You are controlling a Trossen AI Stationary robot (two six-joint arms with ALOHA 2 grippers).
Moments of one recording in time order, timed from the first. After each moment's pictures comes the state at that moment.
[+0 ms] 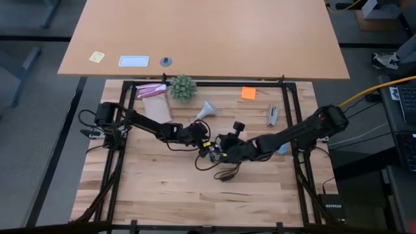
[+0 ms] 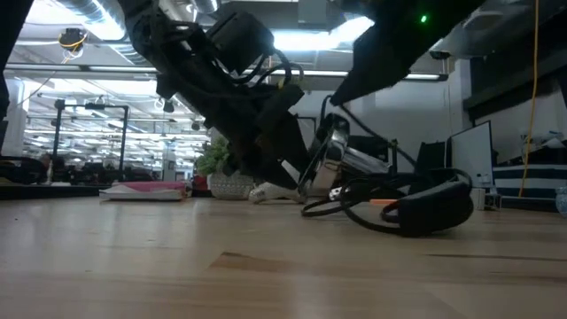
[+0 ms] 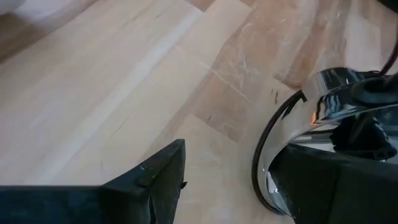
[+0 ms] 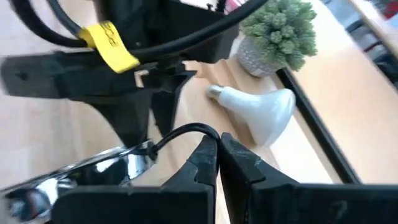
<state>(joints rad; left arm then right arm) -0.01 1.85 0.90 0.24 -0.17 -0.54 0.30 1.61 1.00 -0.22 0.81 0.15</state>
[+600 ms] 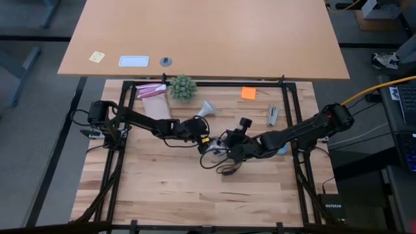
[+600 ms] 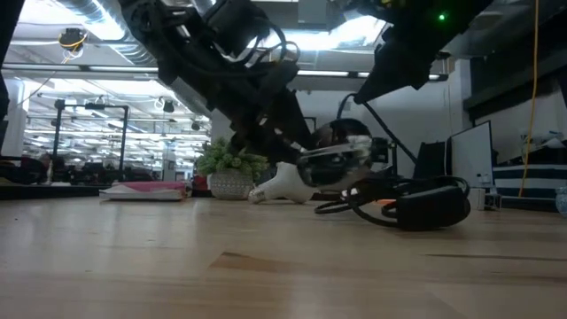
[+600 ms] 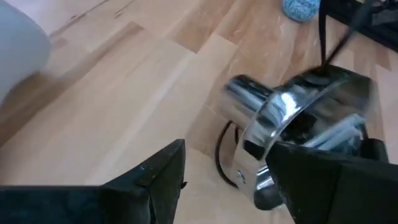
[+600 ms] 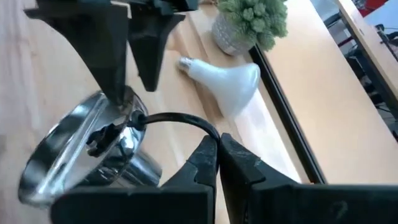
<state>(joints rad) 0.02 1.76 0.89 0.25 -0.16 -0.46 0.30 1.53 1.00 -0.44 0.84 0.18</state>
